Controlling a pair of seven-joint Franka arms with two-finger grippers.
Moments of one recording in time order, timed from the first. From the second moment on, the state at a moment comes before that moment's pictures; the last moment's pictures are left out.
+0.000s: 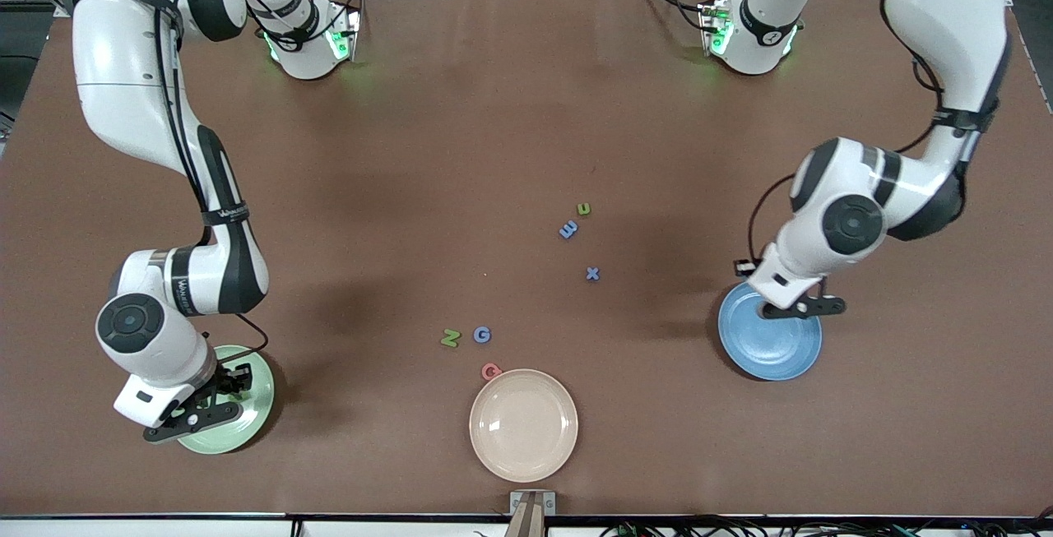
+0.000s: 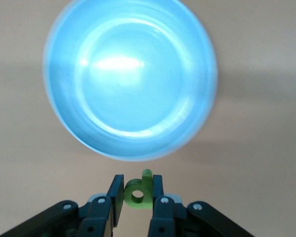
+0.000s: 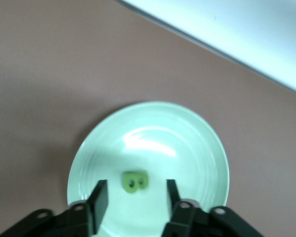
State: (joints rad) left arm 0.26 0.50 -0.48 -1.82 0.33 2.11 -0.47; right arm 0.10 0.88 -0.09 -1.25 -0.22 2.33 -0.19
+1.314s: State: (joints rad) left arm 0.12 0.66 -0.76 -1.94 0.44 2.31 -1.13; right arm 0.52 0.90 -0.07 -1.30 -0.01 2.35 0.72
